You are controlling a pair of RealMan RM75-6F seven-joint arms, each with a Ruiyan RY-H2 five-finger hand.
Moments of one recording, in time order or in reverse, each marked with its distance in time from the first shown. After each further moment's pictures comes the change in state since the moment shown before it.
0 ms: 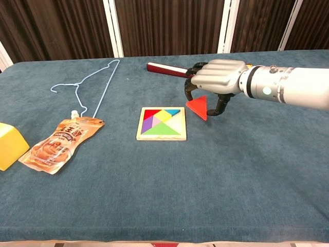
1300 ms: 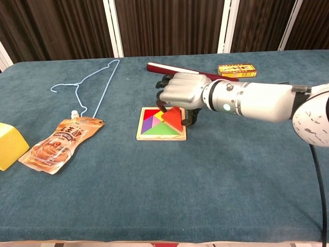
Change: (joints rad) left arm 0.007 0.019 -0.009 -0.002 0.002 0.023 -0.043; right arm 0.113 -0.174 -0.009 0.150 0.010 -0.036 -0.134
